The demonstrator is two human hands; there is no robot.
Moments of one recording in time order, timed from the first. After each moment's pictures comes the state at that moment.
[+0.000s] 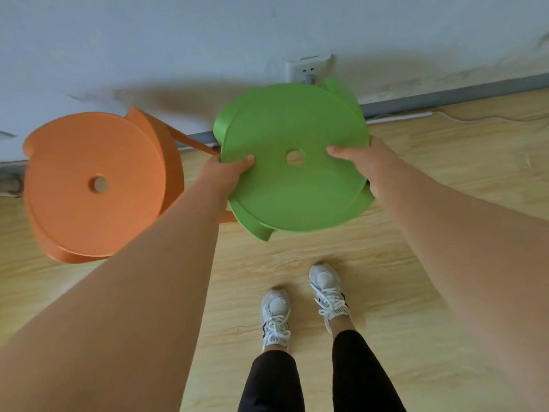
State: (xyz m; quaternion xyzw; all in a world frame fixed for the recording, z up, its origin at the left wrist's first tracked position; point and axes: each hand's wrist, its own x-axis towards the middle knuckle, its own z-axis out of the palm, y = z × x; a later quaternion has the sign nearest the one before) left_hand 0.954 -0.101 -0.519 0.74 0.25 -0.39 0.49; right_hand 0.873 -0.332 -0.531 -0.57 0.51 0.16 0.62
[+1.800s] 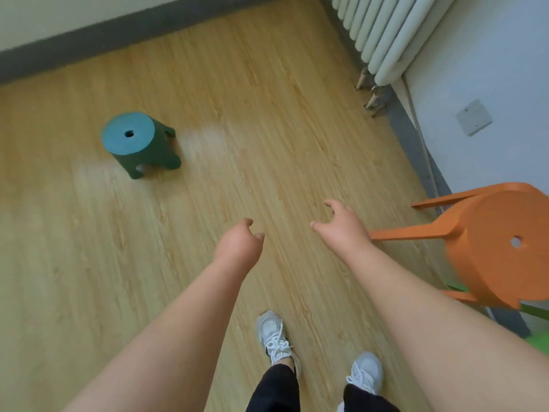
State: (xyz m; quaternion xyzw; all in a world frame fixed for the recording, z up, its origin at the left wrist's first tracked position) left_hand 0.544 0.446 -0.428 0.69 0.60 -0.17 0.37; right_hand 0.711 0.345 -0.418 -0.88 -0.22 0.39 0.16
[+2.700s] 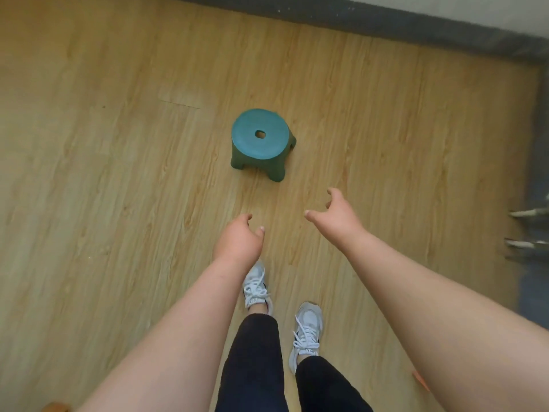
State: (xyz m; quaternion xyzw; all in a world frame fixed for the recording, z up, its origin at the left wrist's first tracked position) left_hand 0.400 0.741 -0.464 0.47 0.78 -0.03 0.40; right_hand 0.589 0.766 -0.459 -0.77 -0.41 0.49 0.06
